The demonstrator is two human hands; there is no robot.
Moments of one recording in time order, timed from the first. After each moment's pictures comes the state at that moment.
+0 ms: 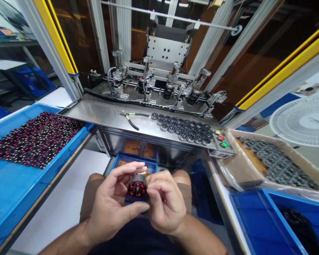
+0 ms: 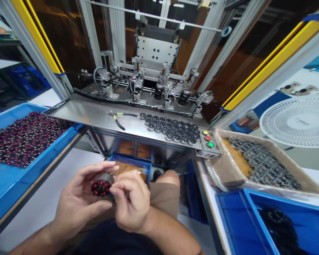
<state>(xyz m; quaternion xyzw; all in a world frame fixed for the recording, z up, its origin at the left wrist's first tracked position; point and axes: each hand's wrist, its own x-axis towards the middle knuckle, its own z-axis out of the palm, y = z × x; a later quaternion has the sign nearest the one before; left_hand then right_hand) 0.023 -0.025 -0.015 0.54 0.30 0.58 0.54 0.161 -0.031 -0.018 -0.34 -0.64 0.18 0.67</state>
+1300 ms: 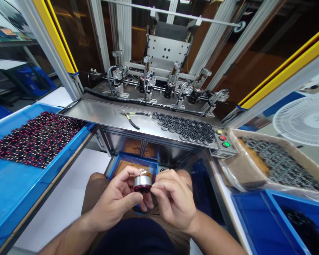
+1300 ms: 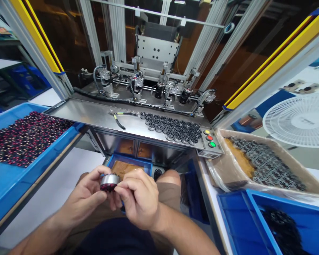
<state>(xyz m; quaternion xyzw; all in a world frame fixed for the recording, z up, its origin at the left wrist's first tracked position) 0.017 -0.016 -0.027 0.46 0.20 0.41 0.76 0.193 -0.025 0.002 -0.35 -0.74 0.12 0.56</state>
